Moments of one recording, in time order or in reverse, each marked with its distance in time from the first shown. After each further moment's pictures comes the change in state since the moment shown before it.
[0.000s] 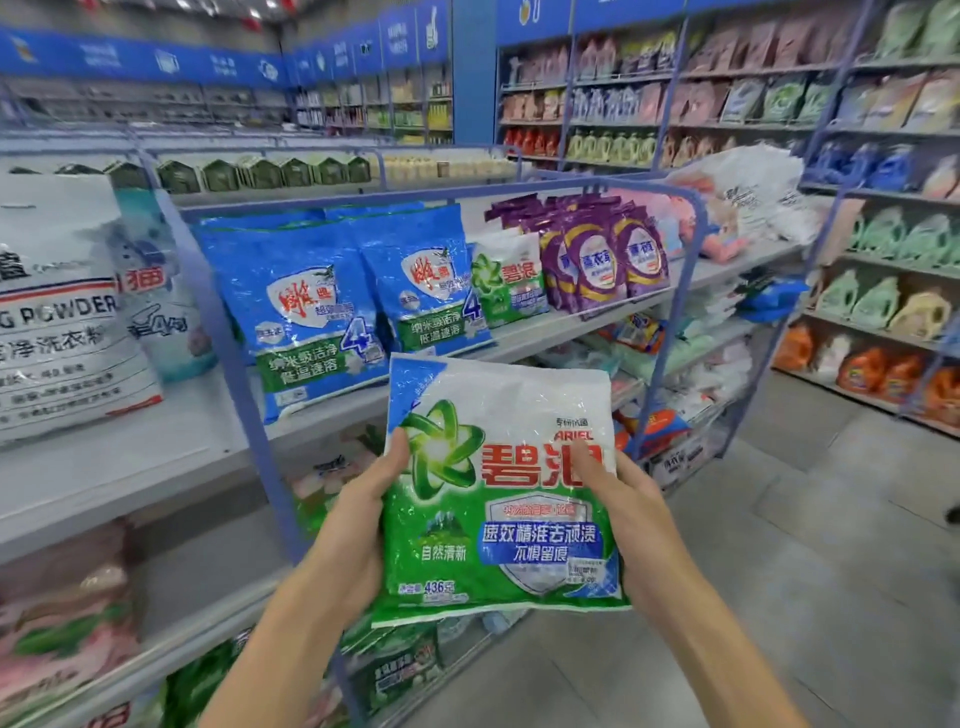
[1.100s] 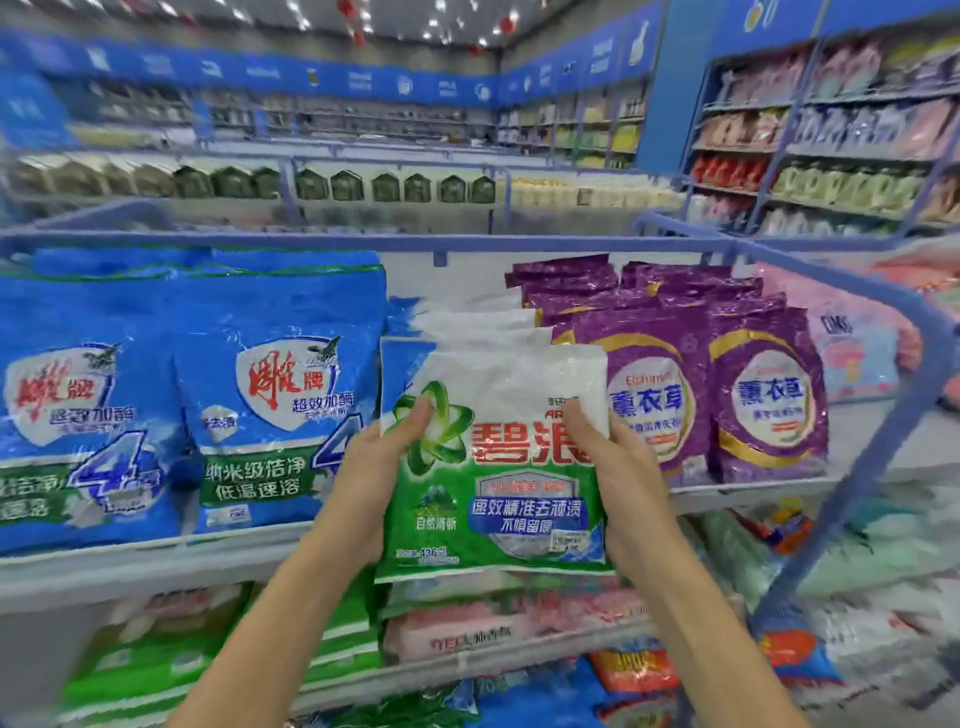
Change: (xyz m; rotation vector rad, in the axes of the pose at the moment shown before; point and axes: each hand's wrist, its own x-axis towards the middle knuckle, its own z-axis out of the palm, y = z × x) left_hand 0.404 0.042 0.177 0.119 0.513 0.351; right_hand 0.487 -0.109 -0.093 -0.064 -0.378 -0.024
